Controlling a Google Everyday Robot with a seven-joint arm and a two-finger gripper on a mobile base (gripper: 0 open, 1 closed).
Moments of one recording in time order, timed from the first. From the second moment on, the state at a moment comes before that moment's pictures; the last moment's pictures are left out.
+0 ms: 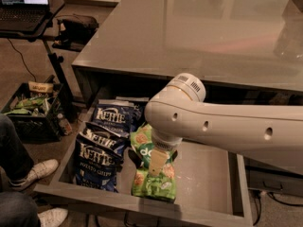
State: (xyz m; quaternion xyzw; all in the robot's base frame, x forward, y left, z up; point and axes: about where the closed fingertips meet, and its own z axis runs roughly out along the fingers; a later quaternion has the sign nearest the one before) arm 0.484 -0.049 0.685 -0.55 0.83 -0.06 0.12
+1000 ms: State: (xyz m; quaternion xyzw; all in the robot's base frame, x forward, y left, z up) arm 0.480 -0.058 0.668 -0.49 0.86 -0.06 0.13
